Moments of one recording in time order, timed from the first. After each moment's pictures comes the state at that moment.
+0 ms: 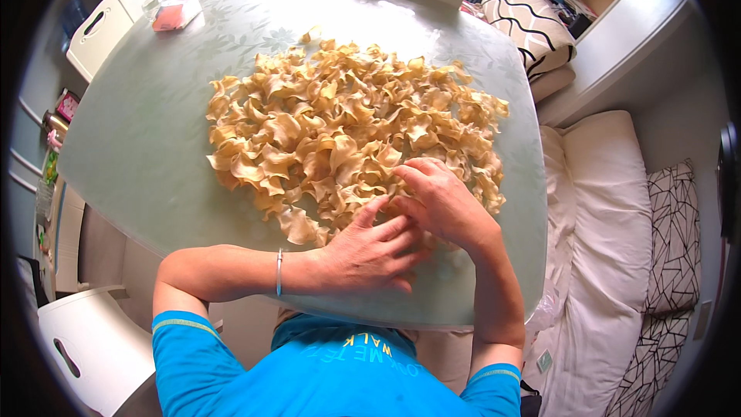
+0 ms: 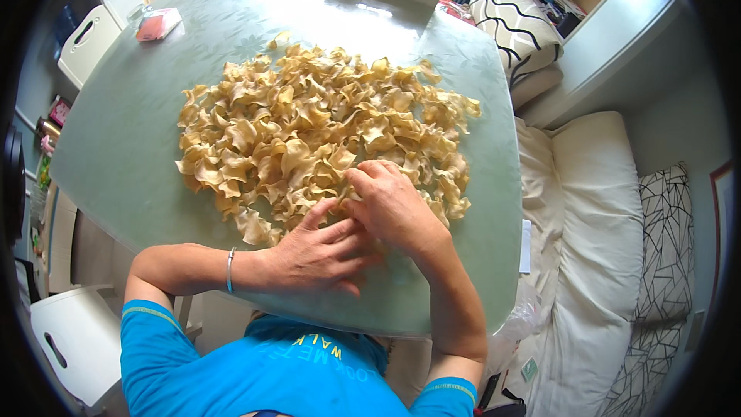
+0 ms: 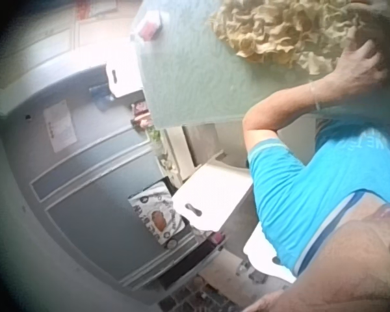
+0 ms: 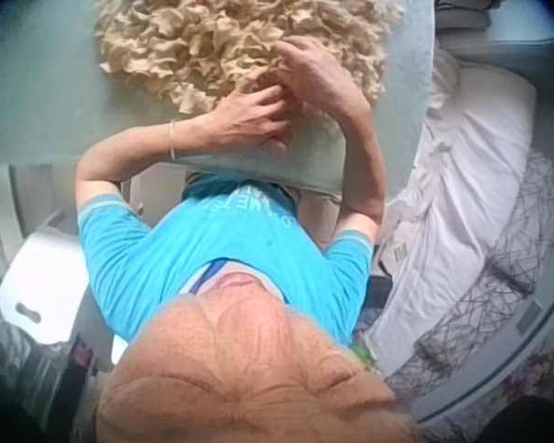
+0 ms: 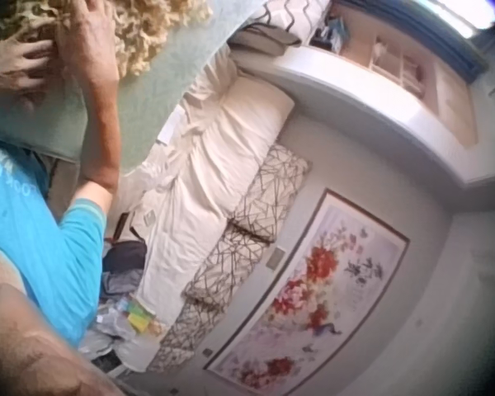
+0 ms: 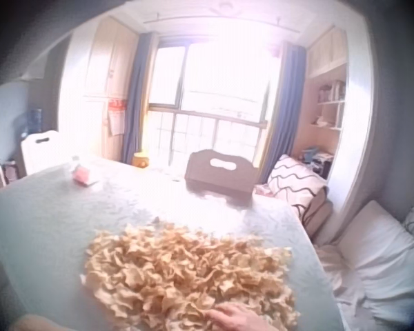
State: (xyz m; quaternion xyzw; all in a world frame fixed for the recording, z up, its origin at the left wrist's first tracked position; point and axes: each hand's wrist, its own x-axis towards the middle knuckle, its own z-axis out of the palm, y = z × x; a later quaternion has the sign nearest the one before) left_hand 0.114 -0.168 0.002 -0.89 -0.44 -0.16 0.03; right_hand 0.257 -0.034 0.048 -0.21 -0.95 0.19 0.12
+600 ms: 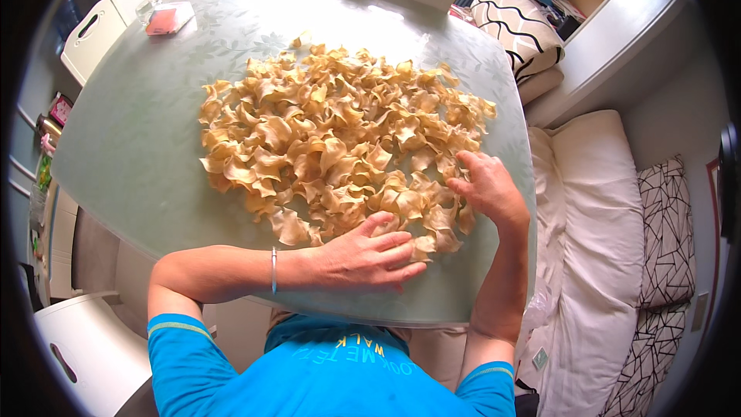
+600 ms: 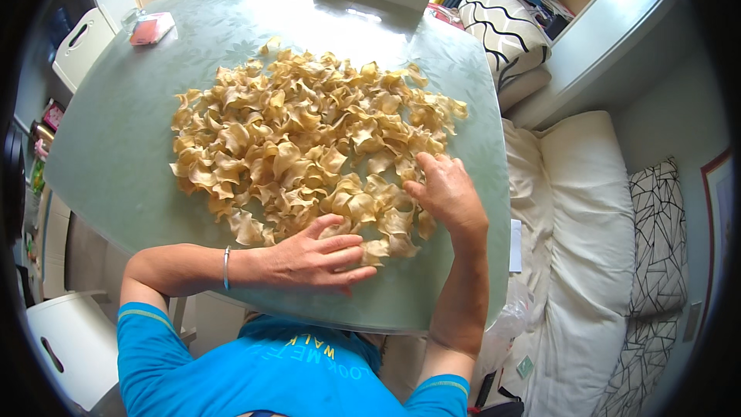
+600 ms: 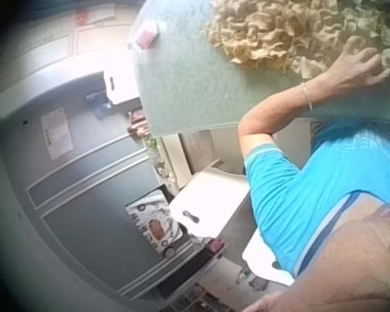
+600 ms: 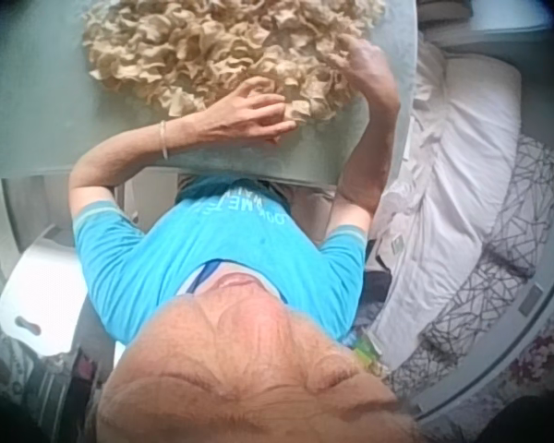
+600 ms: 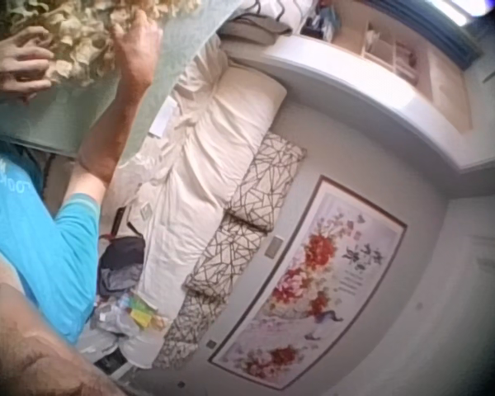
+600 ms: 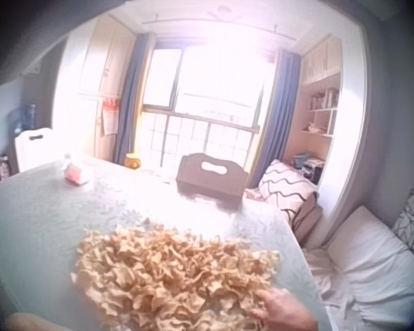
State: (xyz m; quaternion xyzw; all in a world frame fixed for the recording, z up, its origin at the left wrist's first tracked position) left_hand 0.110 -0.162 -0.011 -0.91 -0.32 -0.25 0.09; right_hand 0.311 0.017 0.055 -0.40 -0.91 0.10 0.09
